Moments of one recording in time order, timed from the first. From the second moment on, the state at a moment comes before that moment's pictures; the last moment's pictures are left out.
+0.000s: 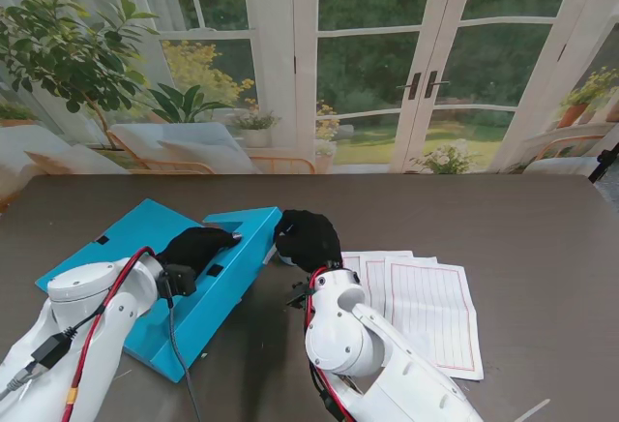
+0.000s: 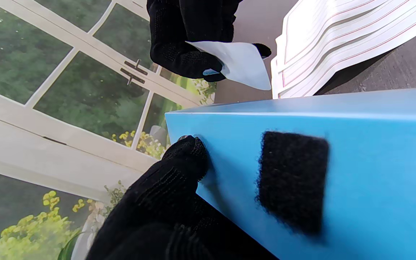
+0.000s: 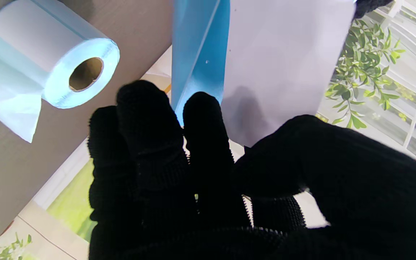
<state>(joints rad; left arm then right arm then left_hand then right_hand) 1.58 -1.21 -1.49 -1.79 -0.60 0.66 -0.11 -1.32 -1.36 0.78 -1.52 -0.28 0.22 -0.54 1.18 -0.33 0.38 -0.12 0.75 0.42 0.87 0.36 1.02 0.39 0.93 1.22 0.81 0.50 1.31 1.03 0.26 0.53 1.32 1.09 0.62 -0.74 1.18 1.32 1.01 -0.05 1.12 0.46 1.19 0.16 0.78 0.77 1.20 0.26 0.95 0.59 0.67 0.34 1.23 0.49</state>
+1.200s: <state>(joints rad) 1.58 -1.21 -1.47 -1.77 -0.62 0.62 -0.11 -1.29 -1.43 0.74 -1.48 -0.27 0.43 -0.63 1.18 -0.33 0.38 -0.12 0.75 0.42 0.87 0.36 1.02 0.39 0.93 1.22 0.81 0.50 1.31 1.03 0.26 0.53 1.32 1.09 0.62 -0.74 1.18 1.32 0.98 -0.05 1.12 0.46 1.17 0.16 0.80 0.76 1.20 0.26 0.95 0.59 0.68 0.35 1.23 0.49</state>
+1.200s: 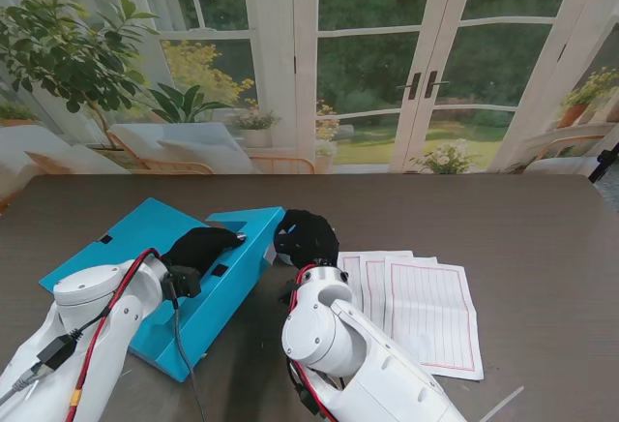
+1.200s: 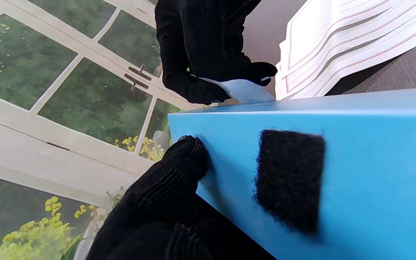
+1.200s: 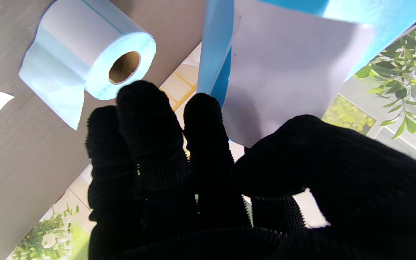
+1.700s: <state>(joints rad) 1.58 -1.21 -1.46 -1.77 -0.63 0.61 -0.11 -1.29 -1.46 0.74 -1.48 -0.24 0.49 -0.66 1.18 -0.33 0.38 -0.12 0.75 0.42 0.87 0.36 1.02 0.39 0.93 1.22 0.81 0.50 1.31 1.03 0.26 0.53 1.32 1.09 0.62 -0.74 1.18 1.32 0.94 -0.05 1.16 0.47 1.15 0.16 0.81 0.75 1.19 0.28 0.96 0.59 0.67 0.35 1.23 0.49</state>
